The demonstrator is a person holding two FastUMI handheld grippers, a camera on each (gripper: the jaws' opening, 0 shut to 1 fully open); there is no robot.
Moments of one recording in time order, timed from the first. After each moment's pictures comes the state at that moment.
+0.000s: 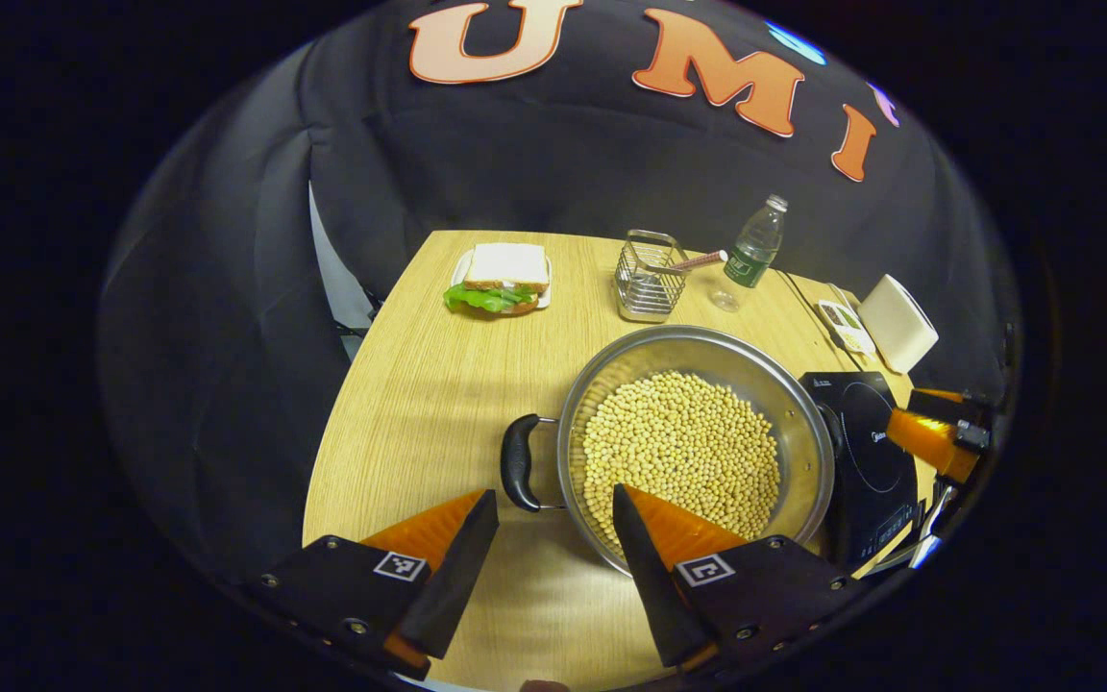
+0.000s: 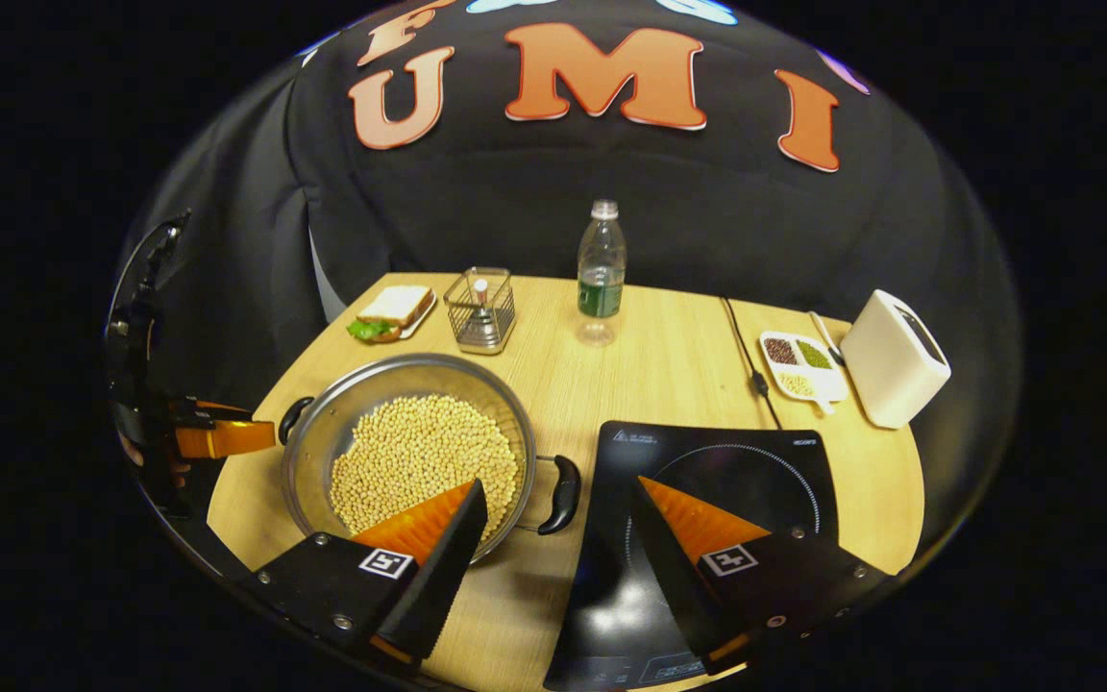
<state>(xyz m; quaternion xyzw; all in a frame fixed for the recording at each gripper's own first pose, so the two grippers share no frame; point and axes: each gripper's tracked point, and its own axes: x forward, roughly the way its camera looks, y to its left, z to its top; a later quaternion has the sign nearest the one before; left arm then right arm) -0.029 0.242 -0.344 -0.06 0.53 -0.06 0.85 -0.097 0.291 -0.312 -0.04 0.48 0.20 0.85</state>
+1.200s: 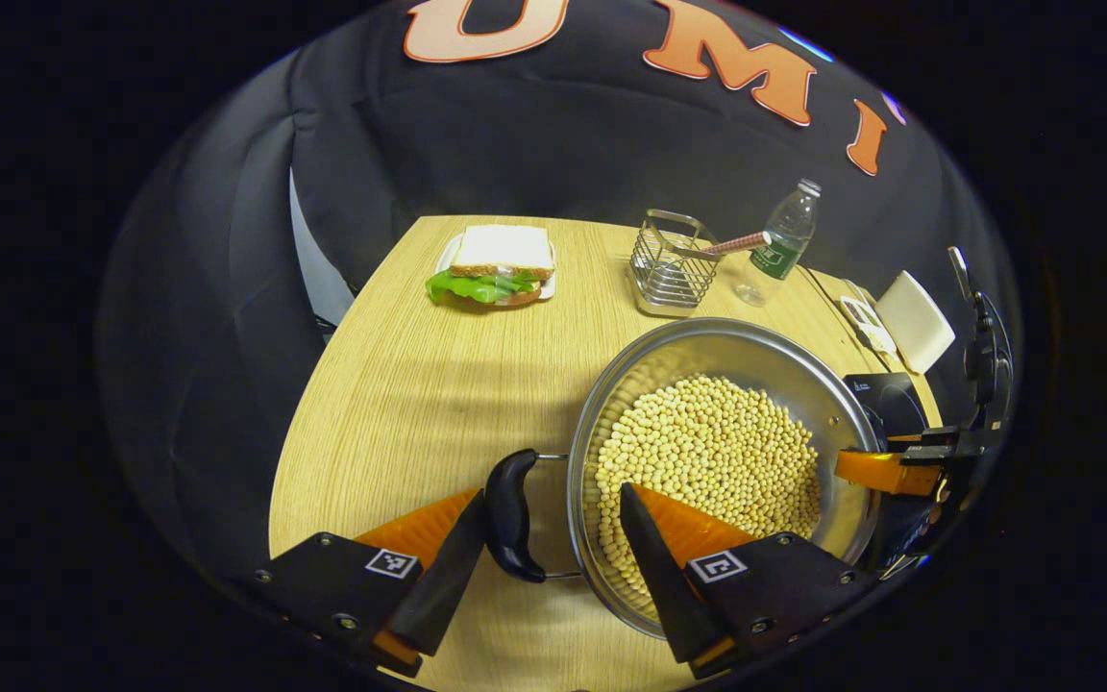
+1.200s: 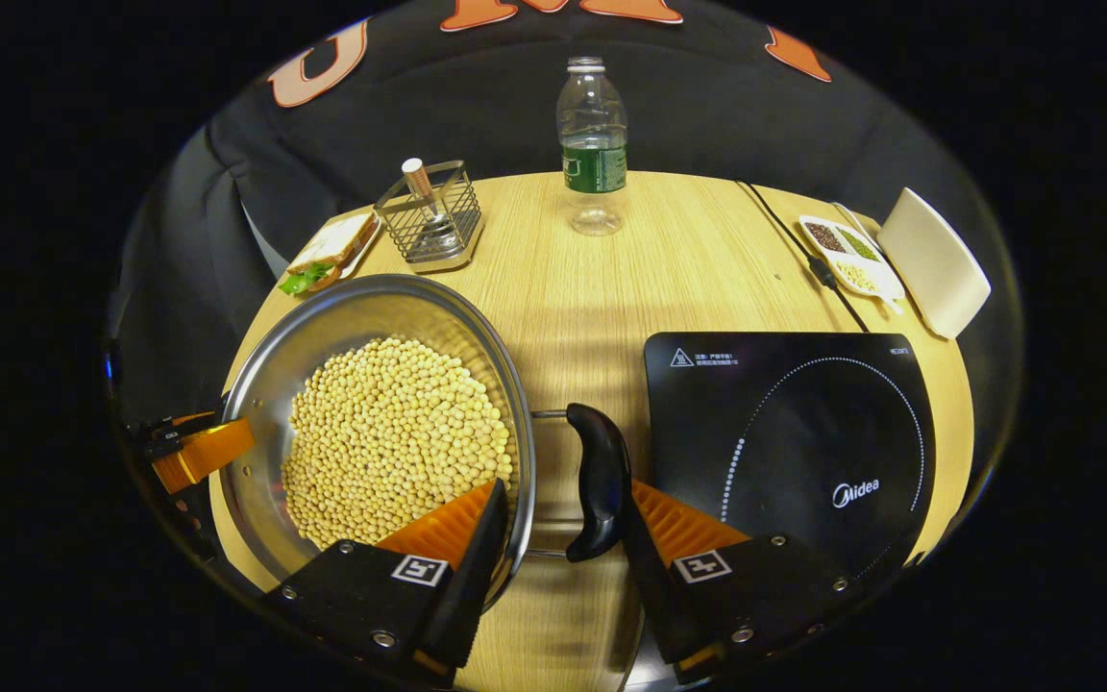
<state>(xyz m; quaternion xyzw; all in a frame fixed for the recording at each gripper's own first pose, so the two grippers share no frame) -0.004 0.230 -0.406 -0.06 0.53 -0.06 0.84 -0.102 0.310 -0.409 -0.01 0.60 0.15 0.79</state>
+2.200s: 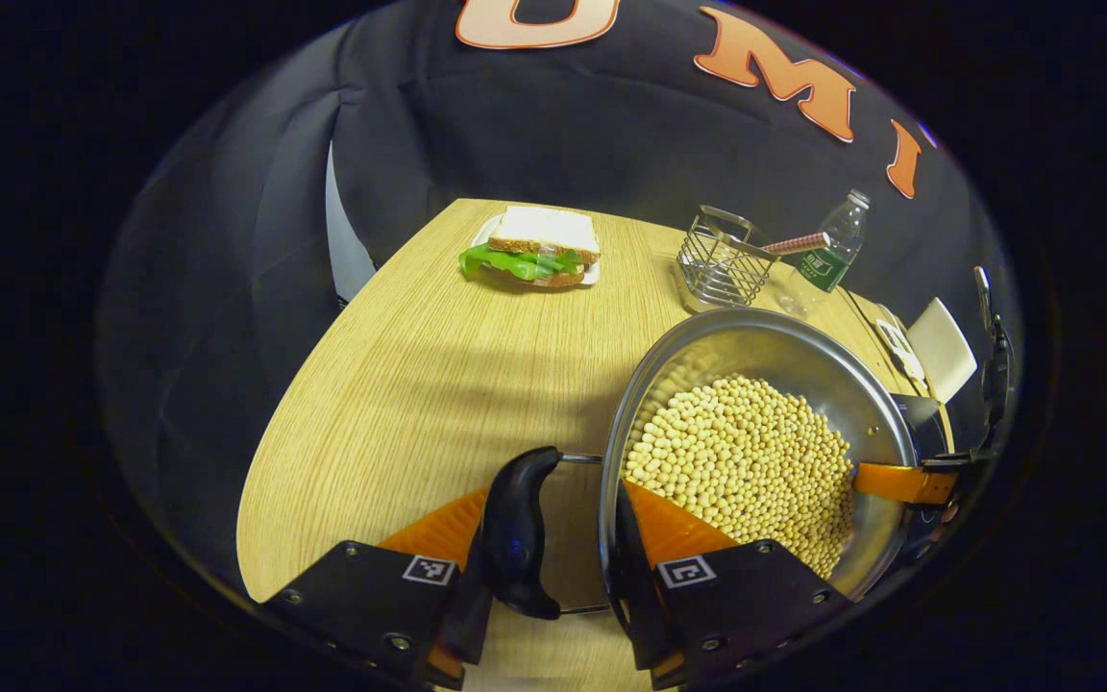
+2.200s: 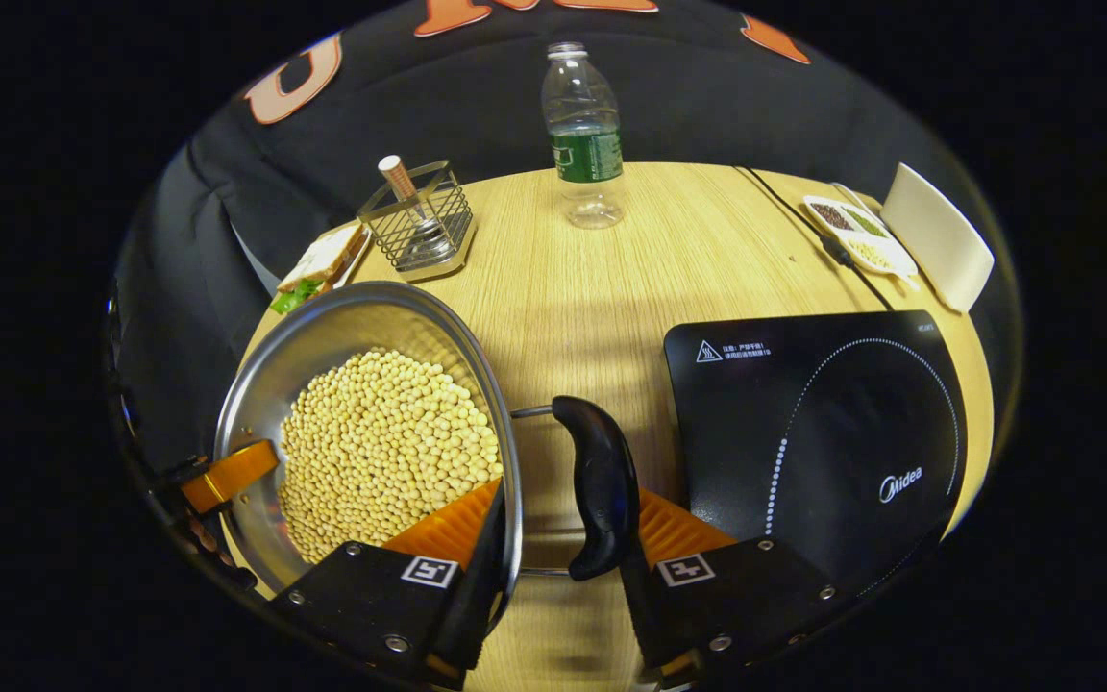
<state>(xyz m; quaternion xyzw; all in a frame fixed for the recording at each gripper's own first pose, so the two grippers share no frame) -0.009 0.233 -0.436 -0.07 0.52 -0.01 0.85 -0.097 0.320 -0.433 0.04 0.60 0.14 0.78</state>
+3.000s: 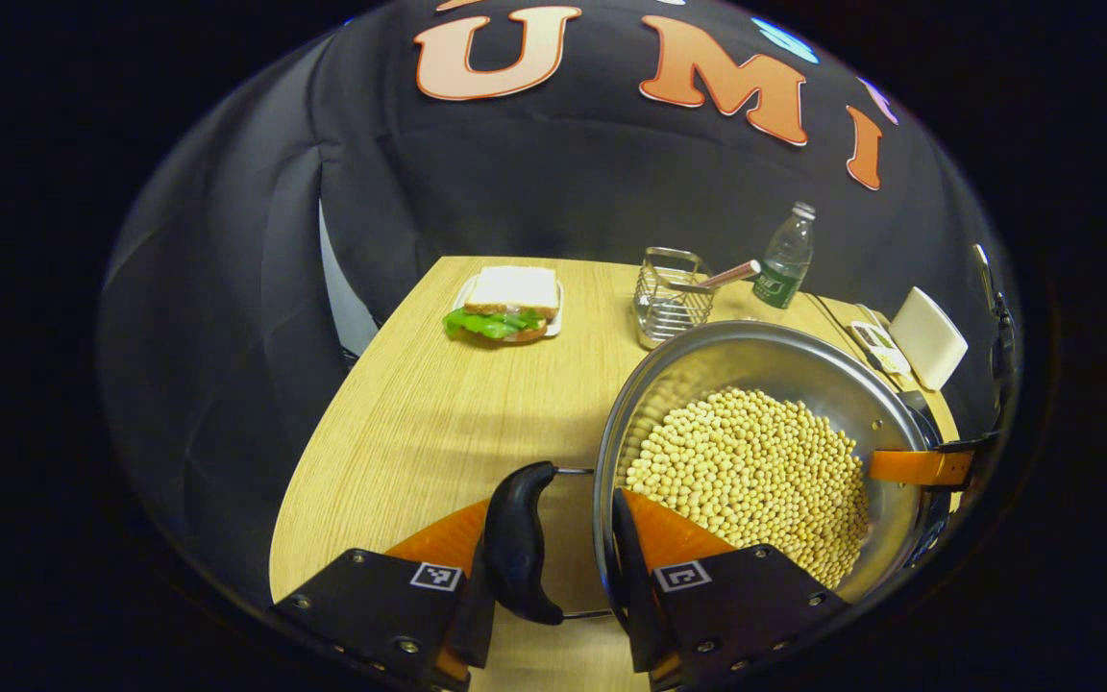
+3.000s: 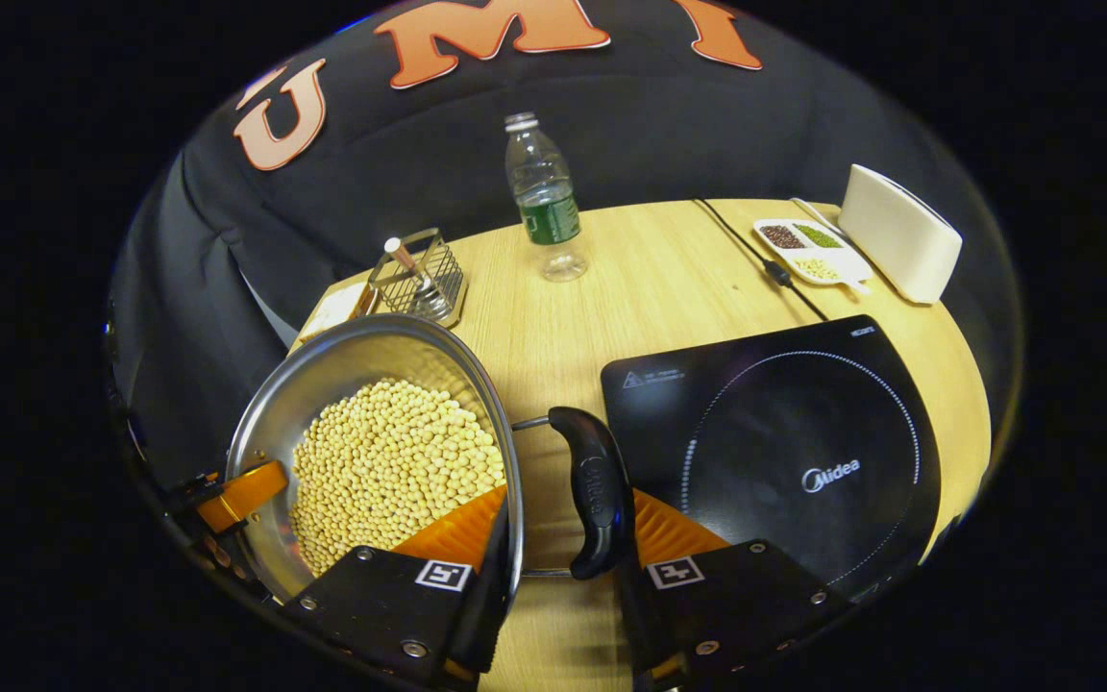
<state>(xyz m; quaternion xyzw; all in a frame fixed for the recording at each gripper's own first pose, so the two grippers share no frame) 0.002 0.243 -0.420 -0.03 0.46 -0.03 0.88 -0.079 0.296 -0.408 0.07 0.54 0.12 0.83</state>
